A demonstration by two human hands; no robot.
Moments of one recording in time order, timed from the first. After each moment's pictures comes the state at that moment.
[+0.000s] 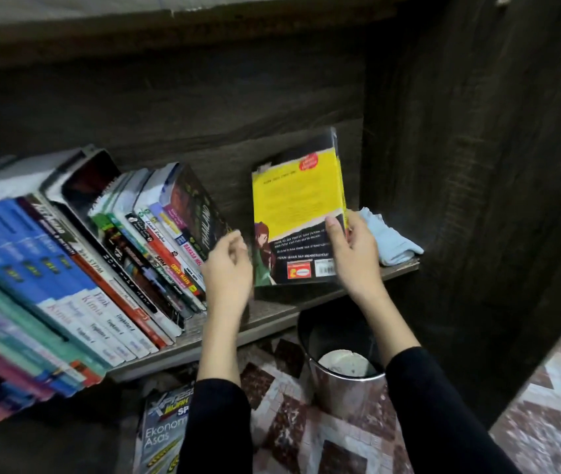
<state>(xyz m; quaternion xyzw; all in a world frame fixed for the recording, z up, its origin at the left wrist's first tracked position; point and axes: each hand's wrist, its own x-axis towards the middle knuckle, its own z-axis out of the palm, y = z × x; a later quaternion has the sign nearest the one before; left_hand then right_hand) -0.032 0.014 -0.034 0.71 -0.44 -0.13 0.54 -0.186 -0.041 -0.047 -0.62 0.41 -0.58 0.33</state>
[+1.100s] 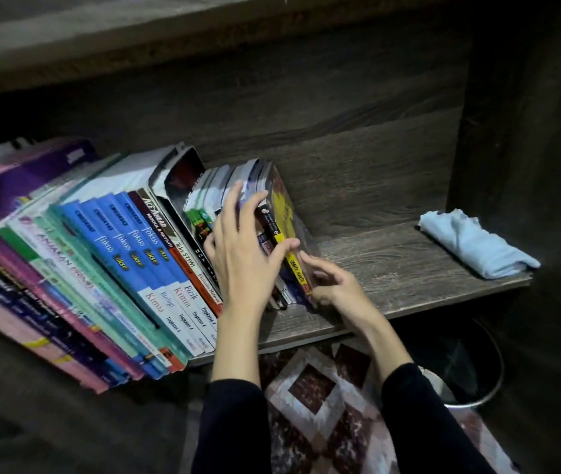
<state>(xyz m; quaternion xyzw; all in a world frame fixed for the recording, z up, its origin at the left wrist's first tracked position) 0.039 0.036 -0.013 0.71 -0.54 0.21 0.40 -0.072 -0.044 -0.107 -0.60 0.27 -0.40 0.64</state>
